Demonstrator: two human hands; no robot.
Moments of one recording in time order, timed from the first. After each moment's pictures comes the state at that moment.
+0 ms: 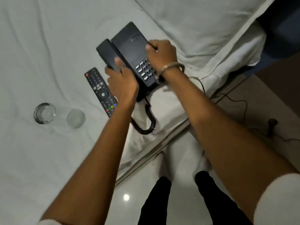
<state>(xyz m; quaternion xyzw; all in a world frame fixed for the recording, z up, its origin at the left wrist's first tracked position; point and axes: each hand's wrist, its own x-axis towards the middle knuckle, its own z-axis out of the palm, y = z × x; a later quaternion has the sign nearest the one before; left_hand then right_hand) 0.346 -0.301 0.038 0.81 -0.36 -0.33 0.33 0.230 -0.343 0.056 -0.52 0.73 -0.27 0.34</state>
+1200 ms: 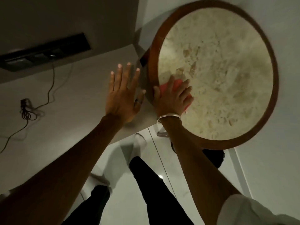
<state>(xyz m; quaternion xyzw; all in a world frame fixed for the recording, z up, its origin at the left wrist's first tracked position) -0.174 0.208 -0.066 -0.08 -0.98 -0.17 -0.02 -0.182 0.370 -0.045 0.20 0.97 -0.05 0.15</state>
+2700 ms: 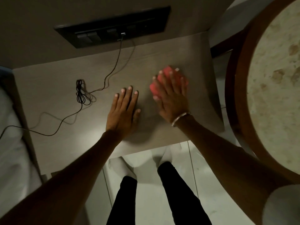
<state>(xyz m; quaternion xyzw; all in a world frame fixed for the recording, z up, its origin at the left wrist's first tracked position) -0.073 0.022 -0.208 -0.02 -0.99 -0.14 -0.08 -0.182 0.229 -0.204 -0.25 0.96 -0.09 0.05</state>
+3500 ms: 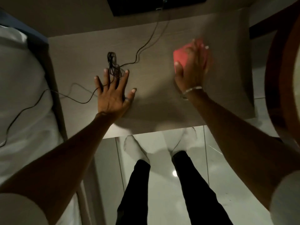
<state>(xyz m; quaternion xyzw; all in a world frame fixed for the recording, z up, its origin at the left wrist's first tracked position) -0.015 -0.080 -0.205 0.13 -0.98 -0.11 -0.14 -0.177 0.165 -0.203 -0.08 0.98 -0.19 0.05</state>
